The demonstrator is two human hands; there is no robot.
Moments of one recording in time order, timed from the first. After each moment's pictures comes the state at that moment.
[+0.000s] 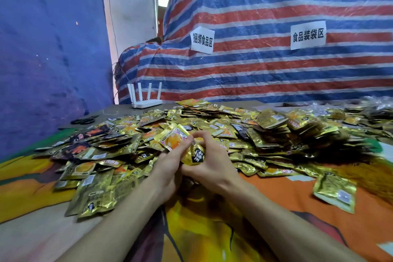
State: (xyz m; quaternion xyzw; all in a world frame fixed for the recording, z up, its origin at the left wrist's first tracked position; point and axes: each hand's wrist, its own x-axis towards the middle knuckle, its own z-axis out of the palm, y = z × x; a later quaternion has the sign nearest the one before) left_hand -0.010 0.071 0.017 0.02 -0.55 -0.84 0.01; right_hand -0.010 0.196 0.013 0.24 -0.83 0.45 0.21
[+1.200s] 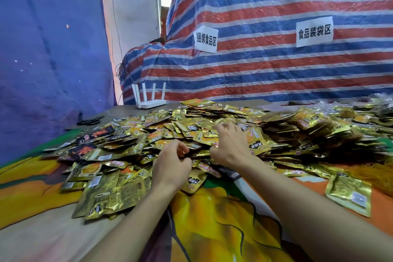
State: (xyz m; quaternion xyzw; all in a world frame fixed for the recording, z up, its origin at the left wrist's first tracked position) left_hand -0.019 0.054 0.001 -0.01 -0.87 -0.42 0.27; right_hand -0.084 0.212 0.027 0.10 -0.96 0.17 0.20
